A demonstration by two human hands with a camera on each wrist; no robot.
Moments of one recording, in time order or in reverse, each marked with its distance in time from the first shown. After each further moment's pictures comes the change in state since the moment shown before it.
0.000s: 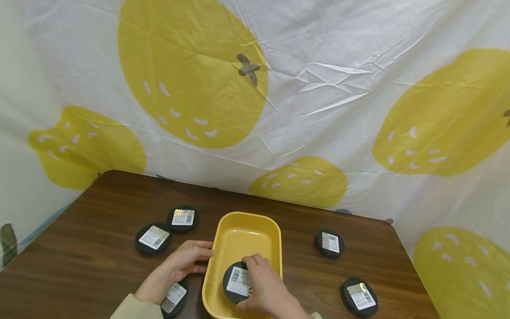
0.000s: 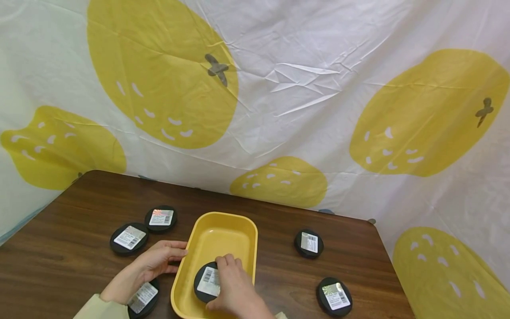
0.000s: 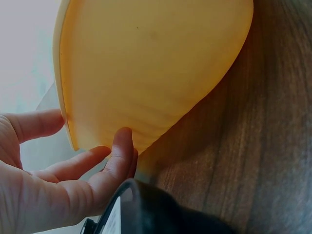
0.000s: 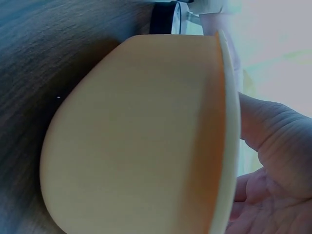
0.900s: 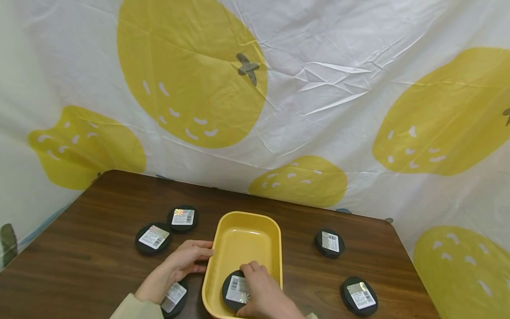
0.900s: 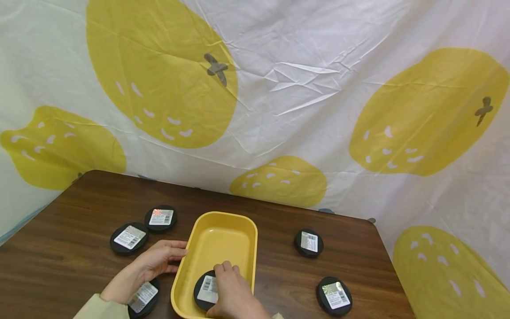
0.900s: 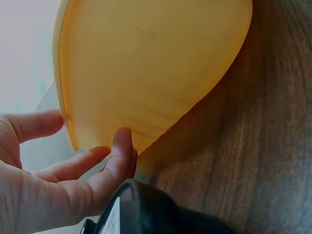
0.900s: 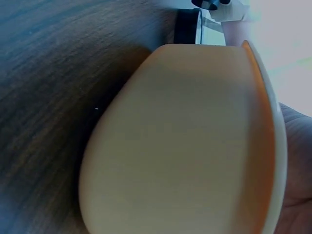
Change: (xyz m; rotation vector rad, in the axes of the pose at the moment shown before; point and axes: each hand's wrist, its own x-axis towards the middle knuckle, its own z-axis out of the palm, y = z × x) left_hand 0.000 0.000 -0.001 0.002 -0.013 0.001; right_hand -0.002 0.004 0.016 -0.078 -0.024 -0.029
